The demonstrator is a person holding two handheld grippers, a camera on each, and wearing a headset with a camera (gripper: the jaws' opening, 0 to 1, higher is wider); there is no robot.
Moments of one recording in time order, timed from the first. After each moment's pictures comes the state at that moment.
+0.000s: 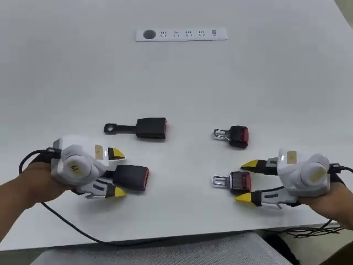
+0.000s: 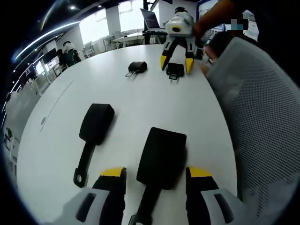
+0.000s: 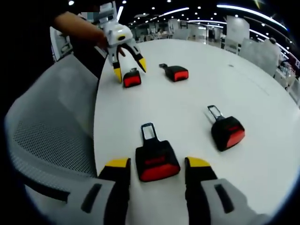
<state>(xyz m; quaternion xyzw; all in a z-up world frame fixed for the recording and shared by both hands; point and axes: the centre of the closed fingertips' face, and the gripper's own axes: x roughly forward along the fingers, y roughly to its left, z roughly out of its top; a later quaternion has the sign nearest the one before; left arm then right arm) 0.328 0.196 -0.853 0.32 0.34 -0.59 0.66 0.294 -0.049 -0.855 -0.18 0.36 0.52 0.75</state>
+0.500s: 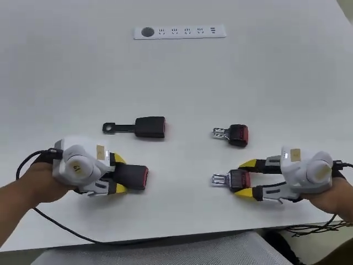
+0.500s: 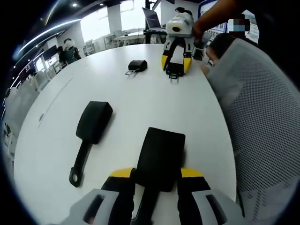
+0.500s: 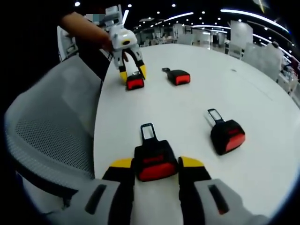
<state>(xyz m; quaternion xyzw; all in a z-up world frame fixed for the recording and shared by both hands) 0.328 0.195 -0.855 0.31 0.35 -0.59 0.66 0.296 -0.048 -0.853 -0.17 0.34 0.55 0.75</state>
